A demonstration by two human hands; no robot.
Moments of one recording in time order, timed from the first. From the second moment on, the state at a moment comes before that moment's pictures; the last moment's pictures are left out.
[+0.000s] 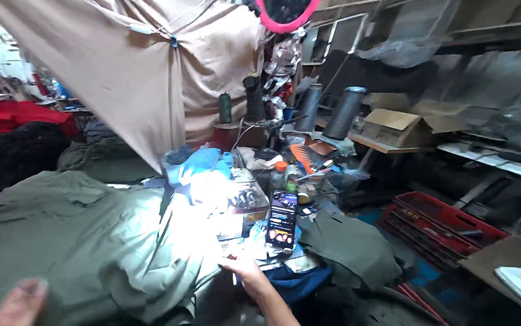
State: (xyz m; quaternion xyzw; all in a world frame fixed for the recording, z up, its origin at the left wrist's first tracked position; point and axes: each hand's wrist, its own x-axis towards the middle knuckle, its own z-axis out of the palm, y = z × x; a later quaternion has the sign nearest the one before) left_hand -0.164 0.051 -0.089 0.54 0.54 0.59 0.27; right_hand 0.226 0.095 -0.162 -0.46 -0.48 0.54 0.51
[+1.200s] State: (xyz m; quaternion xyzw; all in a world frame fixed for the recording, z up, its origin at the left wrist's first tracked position) left_hand -0.013 0.086 -0.142 0.89 0.34 0.30 -0.01; right_hand 0.190 0.074 -0.193 -0.41 -0.41 0.65 0.49
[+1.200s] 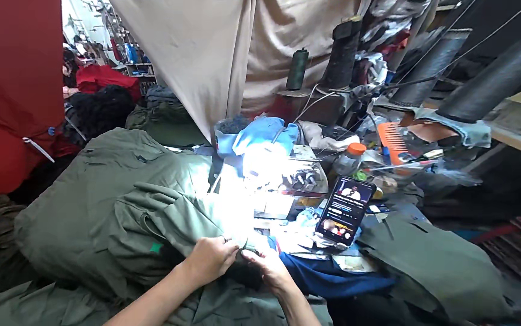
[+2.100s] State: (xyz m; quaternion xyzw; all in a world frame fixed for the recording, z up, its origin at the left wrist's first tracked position) left_hand 0.043 0.185 -0.065 0.80 0.56 0.09 0.19; right_hand 0.192 0.138 -0.151 -0.51 -0.42 0.56 0.50
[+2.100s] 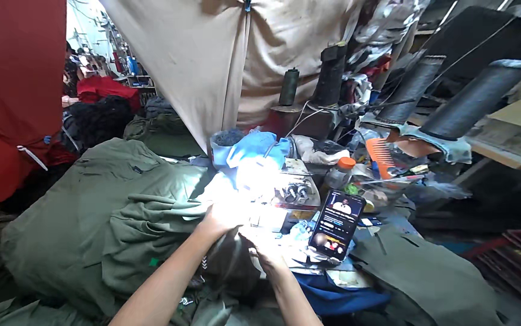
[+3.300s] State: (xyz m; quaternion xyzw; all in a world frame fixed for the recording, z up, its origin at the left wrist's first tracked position) left_hand 0.064 0.185 -0.088 0.82 0.54 0.17 0.08; right_hand 0.191 0.146 -0.154 -0.49 -0.42 0.52 0.56
